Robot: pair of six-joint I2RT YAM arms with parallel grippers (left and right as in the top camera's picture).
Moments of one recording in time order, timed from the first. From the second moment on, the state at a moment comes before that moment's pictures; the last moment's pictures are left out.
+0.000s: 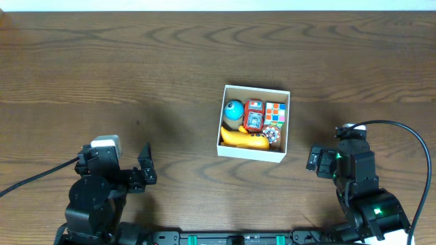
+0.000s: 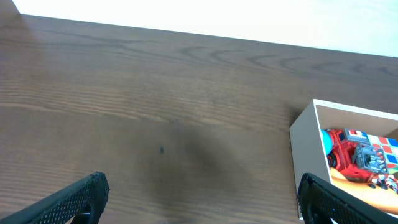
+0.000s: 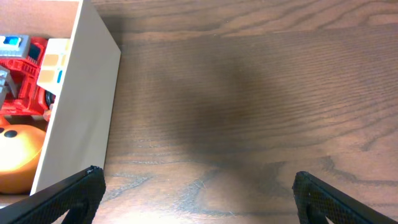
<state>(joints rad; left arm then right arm) -0.25 0.39 0.78 -0.85 -0.19 -0.22 0.25 0.68 0.58 -0.74 0.27 0.30</state>
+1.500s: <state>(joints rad) -0.25 0.39 0.78 -0.85 -0.19 -0.22 0.12 0.01 0.01 -0.07 0.04 -0.02</state>
